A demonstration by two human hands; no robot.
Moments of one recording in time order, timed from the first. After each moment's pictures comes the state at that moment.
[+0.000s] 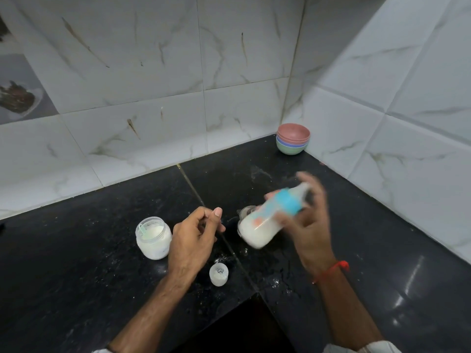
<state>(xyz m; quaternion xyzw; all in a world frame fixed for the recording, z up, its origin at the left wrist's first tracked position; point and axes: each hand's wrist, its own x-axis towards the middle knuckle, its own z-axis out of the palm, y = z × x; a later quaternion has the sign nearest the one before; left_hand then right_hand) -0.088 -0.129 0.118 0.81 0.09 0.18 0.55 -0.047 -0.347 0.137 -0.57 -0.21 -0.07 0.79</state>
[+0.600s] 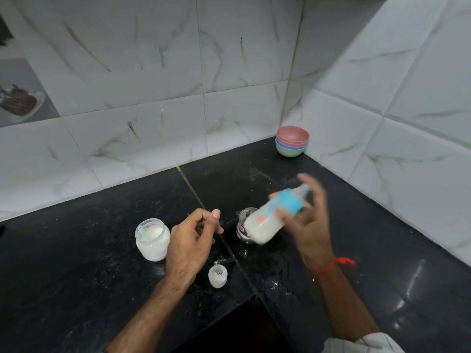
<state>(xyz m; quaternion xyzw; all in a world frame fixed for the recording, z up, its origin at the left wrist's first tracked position) -0.092 -0.129 0.121 0.81 0.08 0.19 0.55 -0.034 -0.356 0.127 -0.59 -0.18 -0.10 0.78</state>
